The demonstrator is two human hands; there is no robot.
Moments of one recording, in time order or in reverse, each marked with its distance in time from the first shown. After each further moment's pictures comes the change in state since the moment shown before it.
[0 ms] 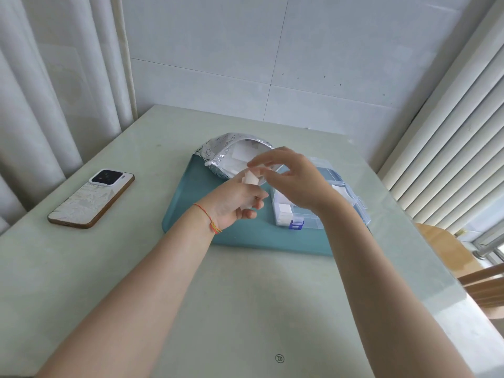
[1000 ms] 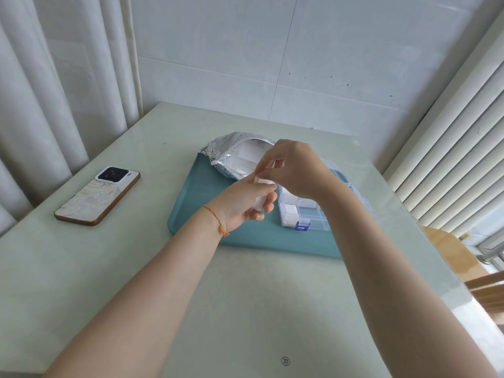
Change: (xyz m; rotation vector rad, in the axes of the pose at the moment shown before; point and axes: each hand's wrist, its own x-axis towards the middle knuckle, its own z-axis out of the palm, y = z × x) left_hand -0.001 -0.004 0.004 0.077 -0.005 0.043; right_hand 0.022 -0.019 -0.002 -0.333 -0.048 -0.024
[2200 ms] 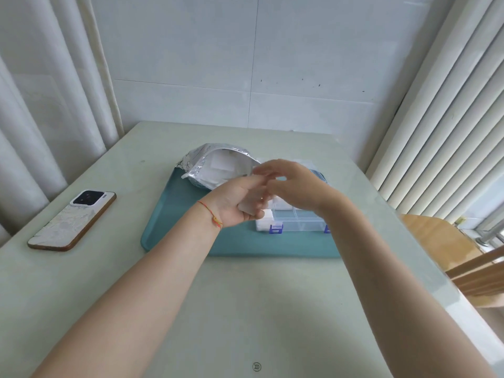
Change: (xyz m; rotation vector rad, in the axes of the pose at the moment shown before) left_hand 0.026 0.022 0.042 -0.159 -0.136 -0.181; right_hand -0.039 0.047 -0.023 0.352 -0.054 0.159
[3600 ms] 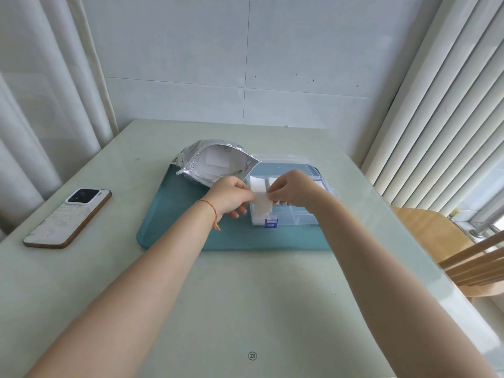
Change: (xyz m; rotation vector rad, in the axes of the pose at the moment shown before) left_hand 0.016 -0.018 -0.021 0.662 0.482 0.003; right_hand 0.019 0.053 0.006 -0.083 0.001 0.367
